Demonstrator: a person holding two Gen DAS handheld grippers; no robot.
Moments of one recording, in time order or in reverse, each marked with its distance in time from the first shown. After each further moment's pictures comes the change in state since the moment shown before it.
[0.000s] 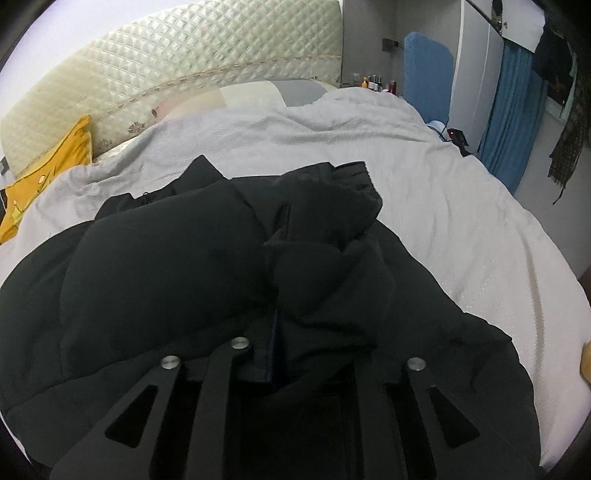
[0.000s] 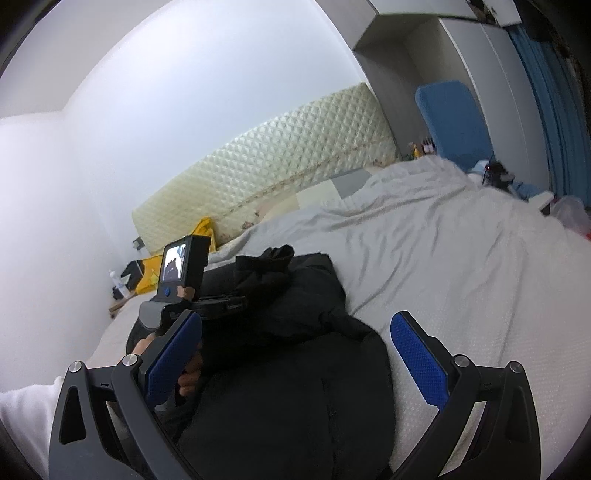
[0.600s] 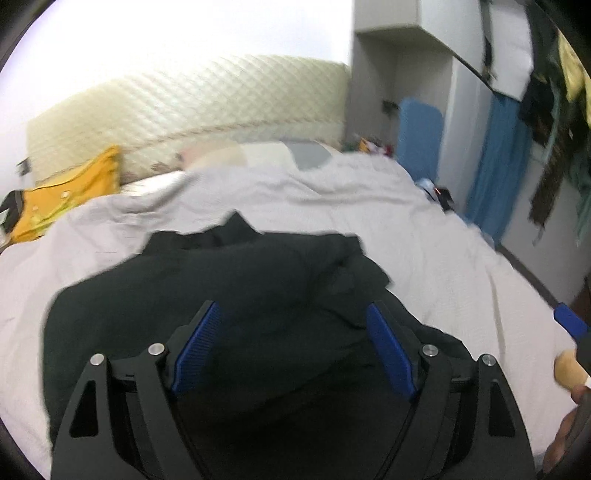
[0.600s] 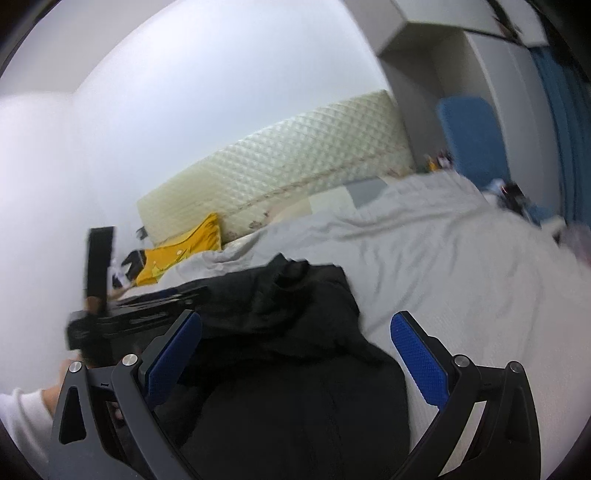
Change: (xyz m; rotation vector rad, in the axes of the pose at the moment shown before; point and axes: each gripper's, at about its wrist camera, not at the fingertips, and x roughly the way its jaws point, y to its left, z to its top) left arm -0.114 0.044 -0.022 -0.074 -0.232 -0.006; right arm 0.025 0.039 0.021 -0.130 -0.012 0.021
